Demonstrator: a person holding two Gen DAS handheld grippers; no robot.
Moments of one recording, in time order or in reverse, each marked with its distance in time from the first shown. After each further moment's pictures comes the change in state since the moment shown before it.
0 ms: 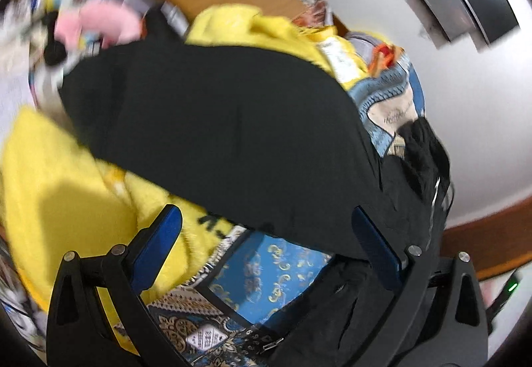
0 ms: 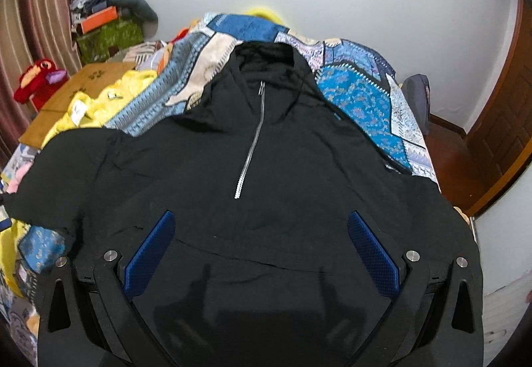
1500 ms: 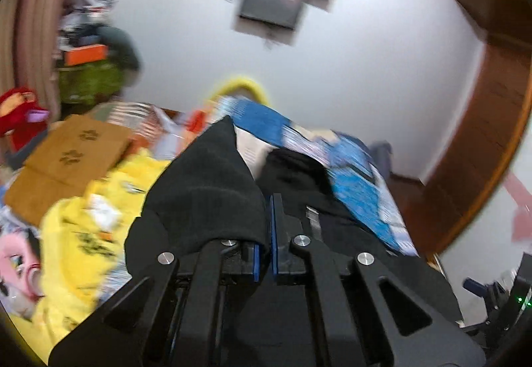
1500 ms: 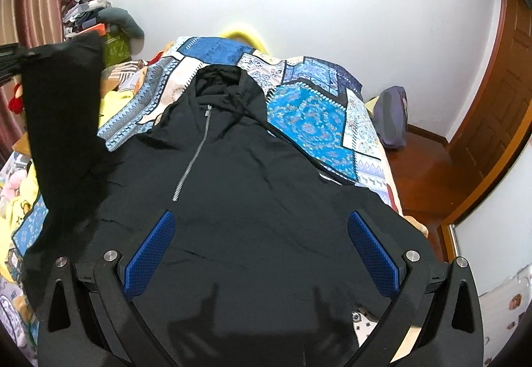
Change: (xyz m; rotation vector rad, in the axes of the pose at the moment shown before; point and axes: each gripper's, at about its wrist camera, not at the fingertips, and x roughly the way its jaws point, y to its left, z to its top) left arm -0.026 -0.363 -0.043 0.721 -0.289 -0.161; right arm -0.044 -0.079 0.003 0.003 -0.090 -0.059
